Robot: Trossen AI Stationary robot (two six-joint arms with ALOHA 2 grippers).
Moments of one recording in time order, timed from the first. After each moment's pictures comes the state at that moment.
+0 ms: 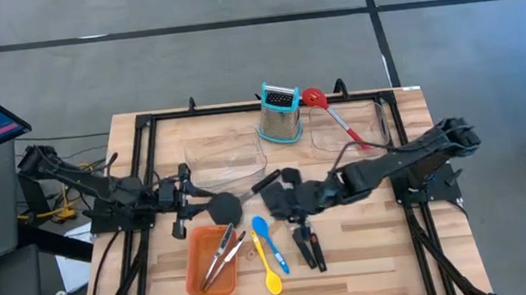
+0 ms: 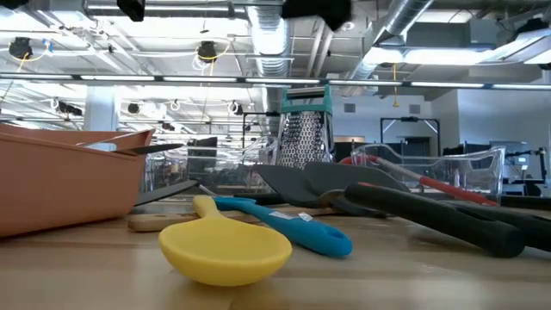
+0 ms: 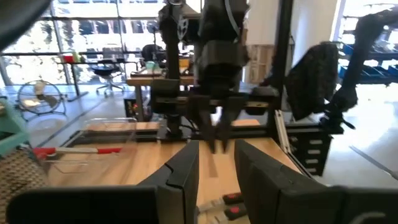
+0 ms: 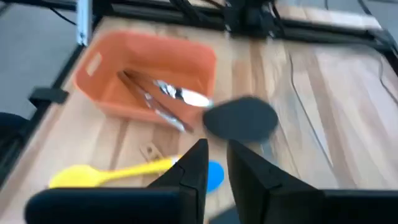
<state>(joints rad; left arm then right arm) -0.43 0.73 0.44 0.33 -0.39 0.02 0.31 1.60 1.26 -0.31 0.24 0.07</state>
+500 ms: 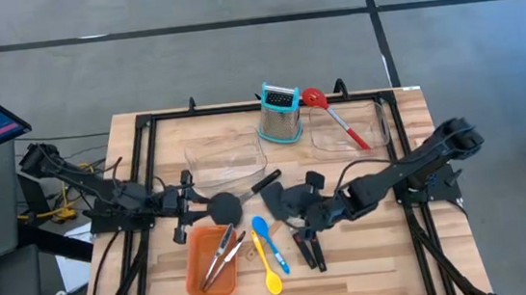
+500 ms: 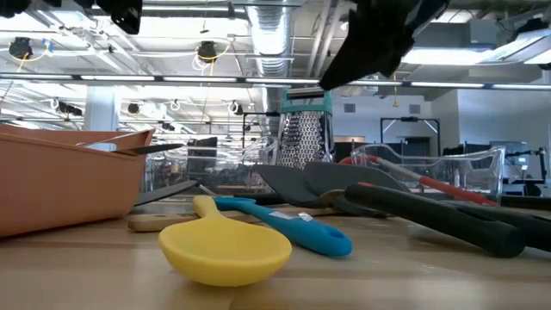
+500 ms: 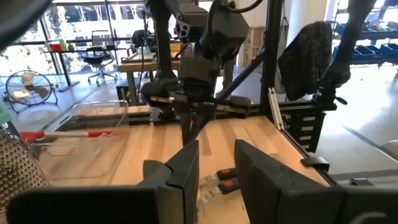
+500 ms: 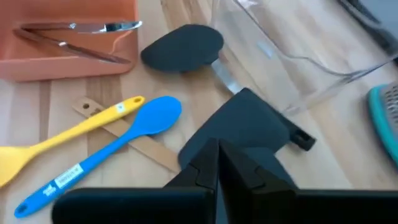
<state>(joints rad) -0.46 0.73 0.38 0.32 -0.39 0.02 0.39 1.60 1.06 -0.30 0.55 0.41</state>
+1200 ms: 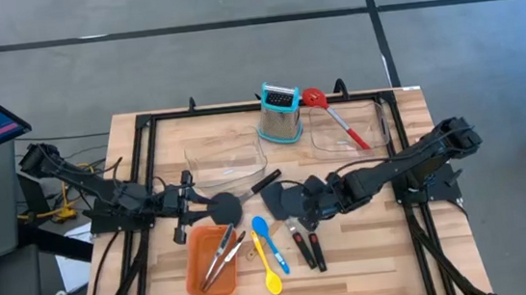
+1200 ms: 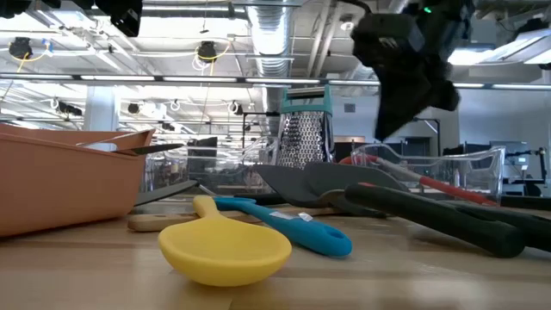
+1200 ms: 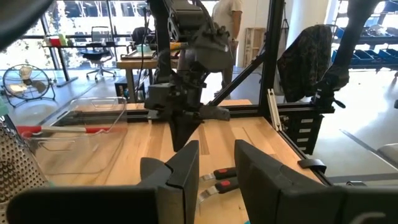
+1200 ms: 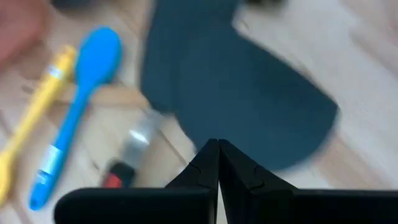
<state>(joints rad) -0.46 0.73 0.38 0.32 -0.39 -0.01 0.32 1.60 1.06 -0.66 0.34 1.01</state>
